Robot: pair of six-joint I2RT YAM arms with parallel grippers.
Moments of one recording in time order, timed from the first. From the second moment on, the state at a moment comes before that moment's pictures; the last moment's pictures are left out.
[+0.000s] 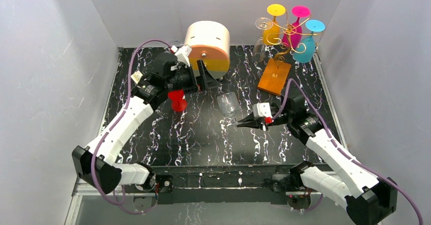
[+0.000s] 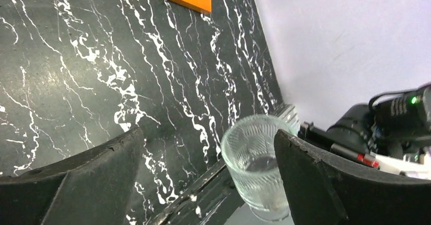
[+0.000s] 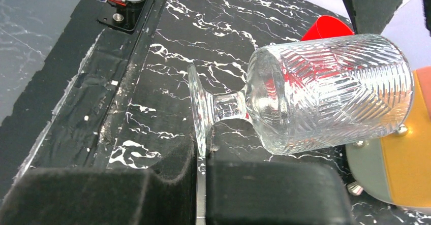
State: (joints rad) left arm -0.54 1.27 1.29 -0.50 0.35 -0.64; right arm 0.54 0.90 0.74 -0.23 -1.11 -0.69
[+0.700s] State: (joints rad) left arm -0.48 1.37 1.33 -0.25 0.86 -0.68; right arm 0.54 0.89 0.74 -0.29 -1.16 -0.79
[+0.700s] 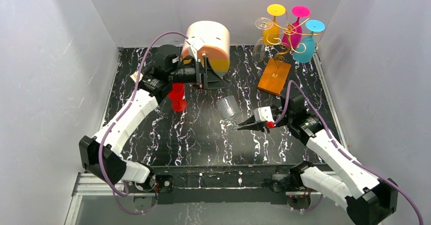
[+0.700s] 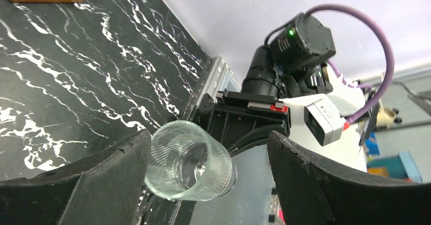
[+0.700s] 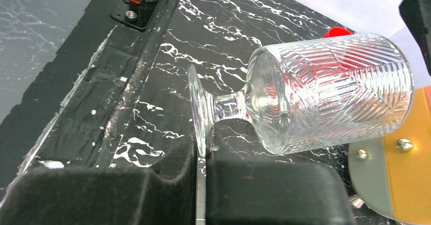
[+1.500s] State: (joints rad) left arm -0.62 1.47 1.51 -0.73 0.89 -0.24; right arm 0.55 0.93 0.76 -0.36 -1.18 -0.86
